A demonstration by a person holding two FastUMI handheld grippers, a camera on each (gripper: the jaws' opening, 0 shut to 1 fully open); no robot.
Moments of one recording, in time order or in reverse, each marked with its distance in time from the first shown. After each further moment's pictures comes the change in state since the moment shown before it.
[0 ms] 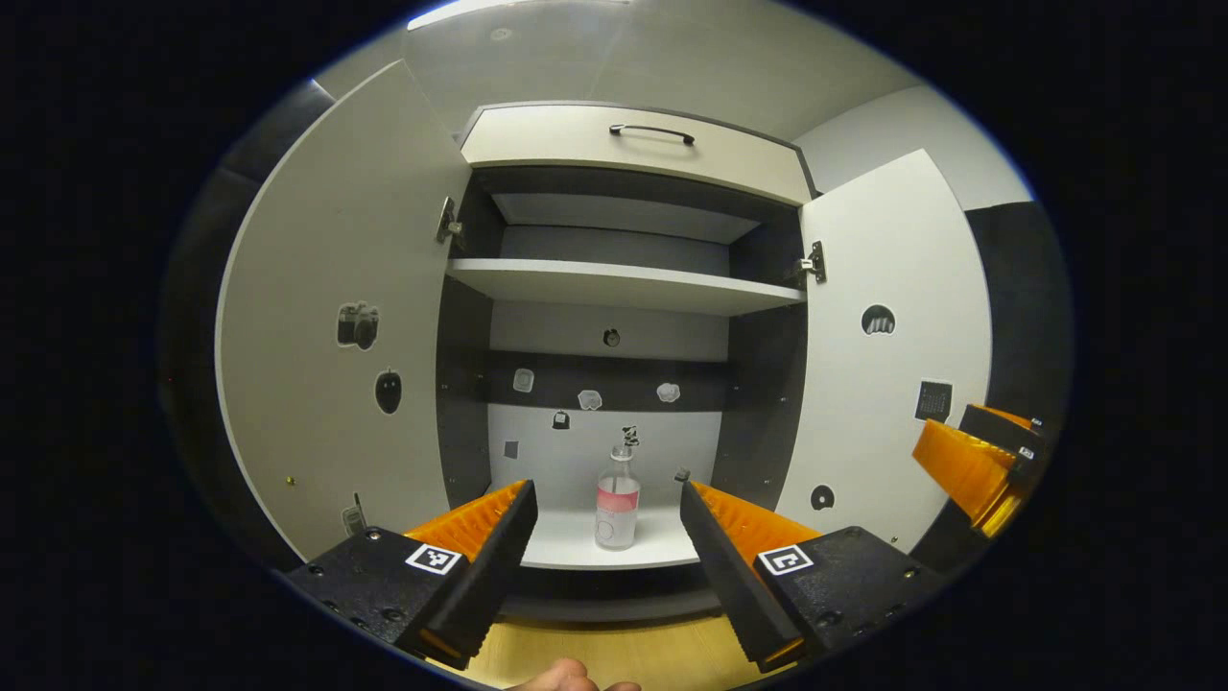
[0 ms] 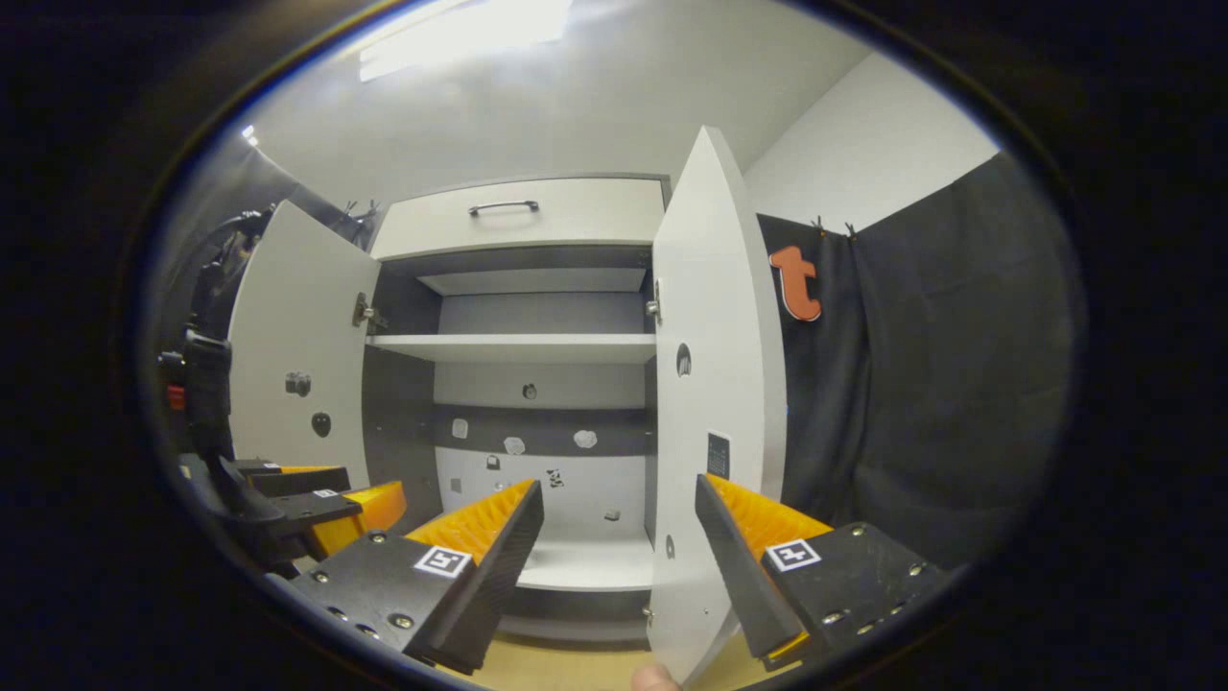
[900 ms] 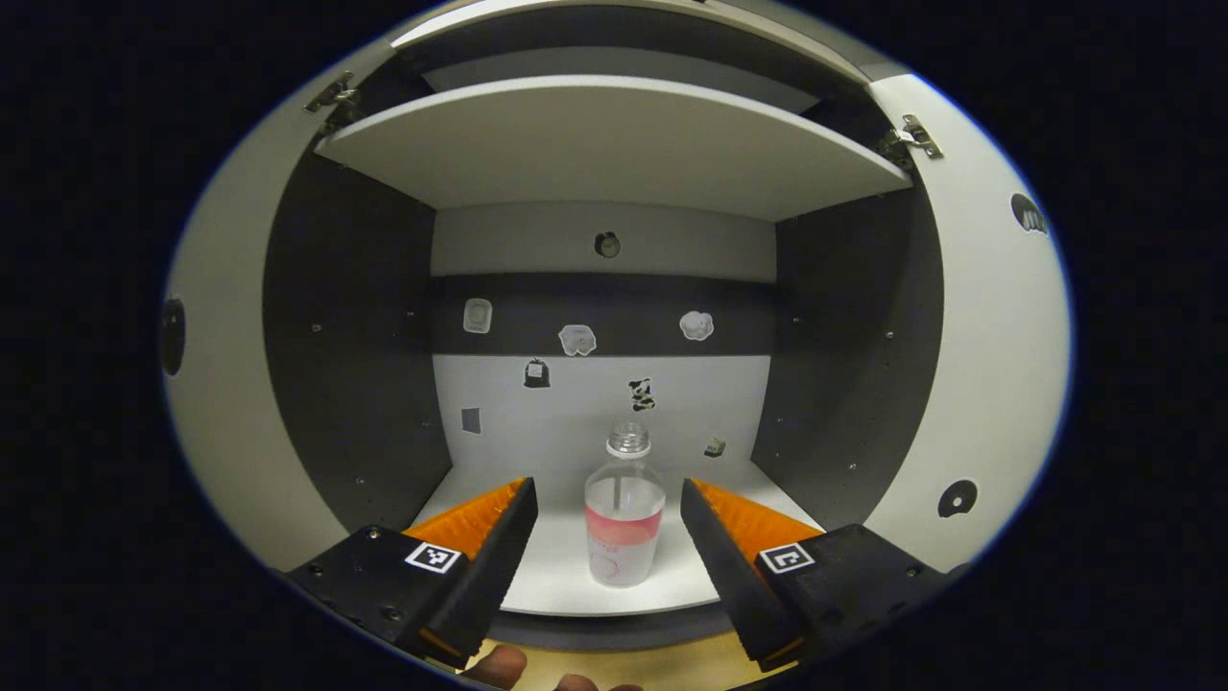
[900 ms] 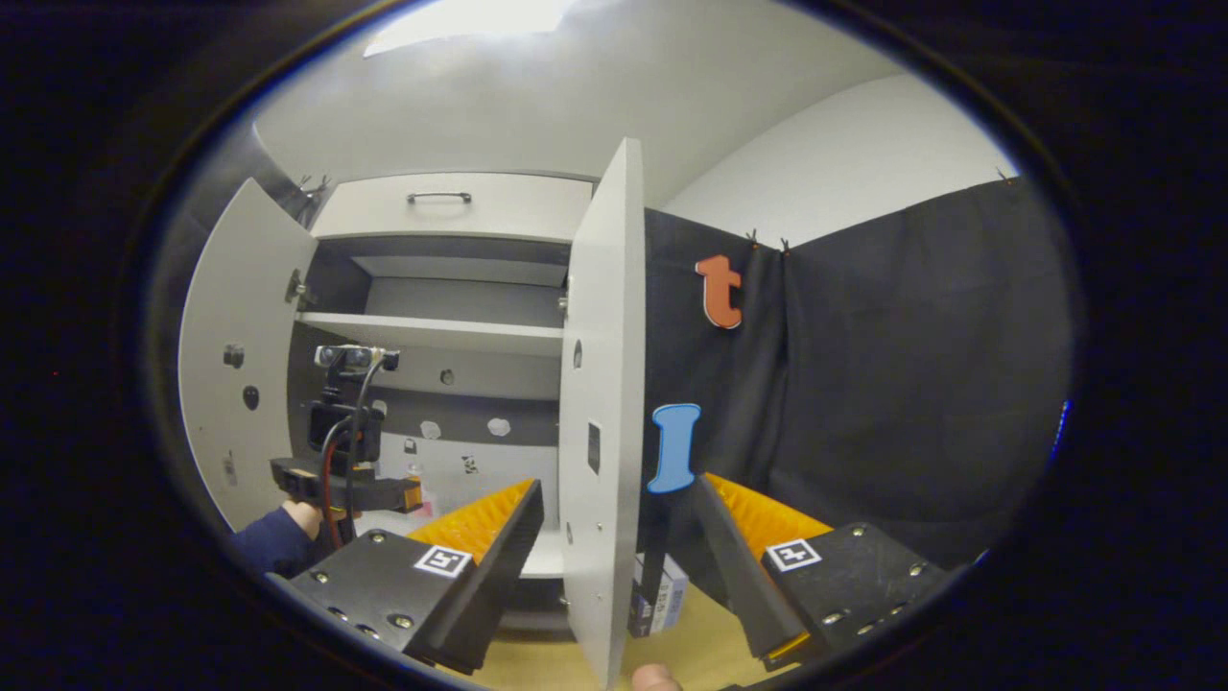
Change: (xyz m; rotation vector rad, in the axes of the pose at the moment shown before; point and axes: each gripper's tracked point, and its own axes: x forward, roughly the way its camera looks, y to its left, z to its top) left arm 0.200 0.006 -0.085 0.031 0.195 0.021; right arm -0.033 -0.070 0.006 -0.089 0.016 -0.261
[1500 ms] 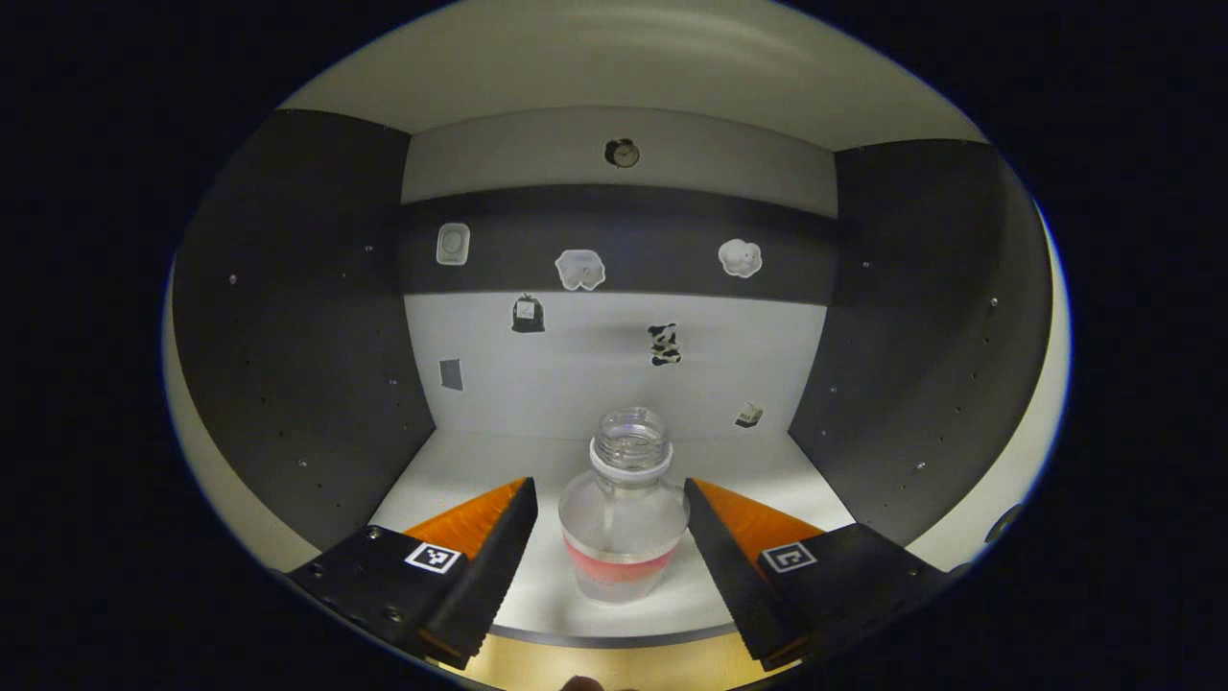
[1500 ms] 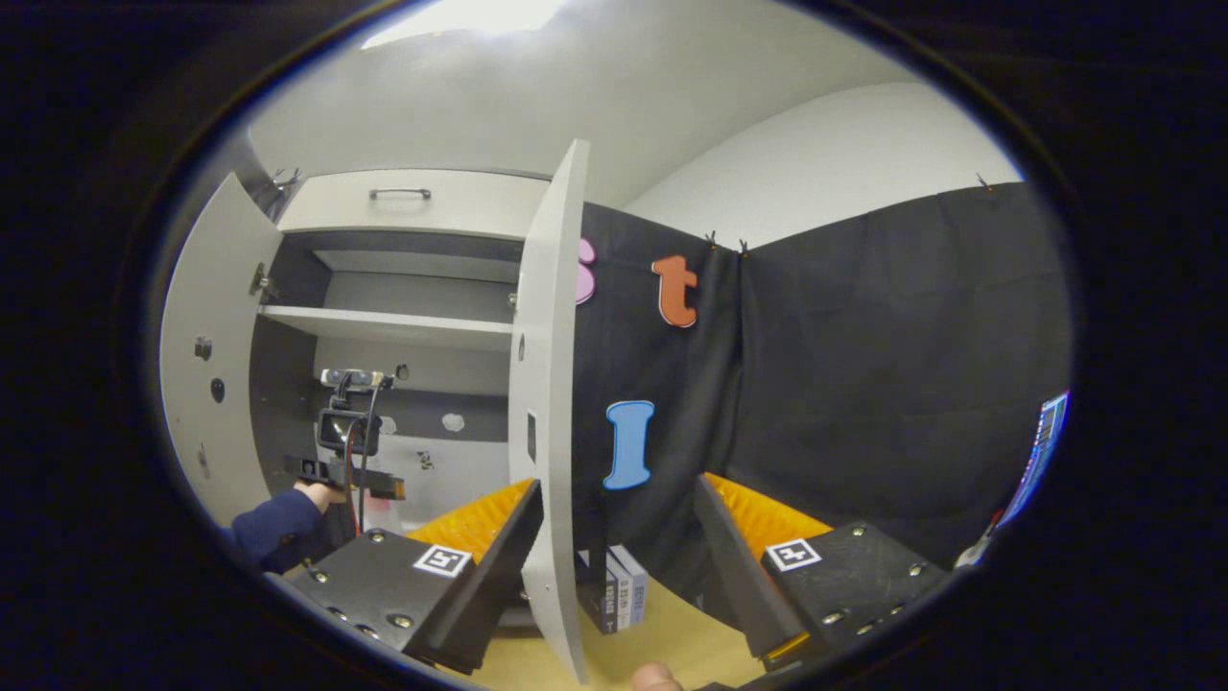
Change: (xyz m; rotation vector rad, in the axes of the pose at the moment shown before) left arm 0.071 0.002 -0.044 -0.056 0.235 0.055; right arm -0.010 -0.036 -0.005 -0.006 -0.002 -0.106
